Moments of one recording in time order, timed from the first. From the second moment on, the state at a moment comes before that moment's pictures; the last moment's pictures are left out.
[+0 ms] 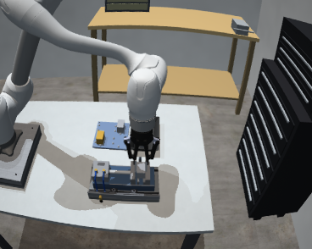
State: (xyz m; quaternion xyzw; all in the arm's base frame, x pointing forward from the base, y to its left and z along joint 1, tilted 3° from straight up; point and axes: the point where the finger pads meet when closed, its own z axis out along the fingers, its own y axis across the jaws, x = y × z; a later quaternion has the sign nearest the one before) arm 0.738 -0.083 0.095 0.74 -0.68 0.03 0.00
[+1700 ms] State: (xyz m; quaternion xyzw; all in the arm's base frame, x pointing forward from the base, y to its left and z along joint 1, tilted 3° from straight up) arm 0.738 -0.083 0.095 0.74 -0.68 0.03 0.00
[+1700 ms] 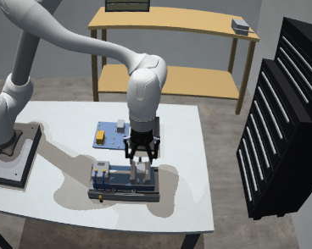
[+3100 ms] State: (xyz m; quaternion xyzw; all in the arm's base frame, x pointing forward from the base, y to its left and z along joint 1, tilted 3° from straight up) arm 0.736 -0.081 0.141 0.74 -0.68 0.03 0.00
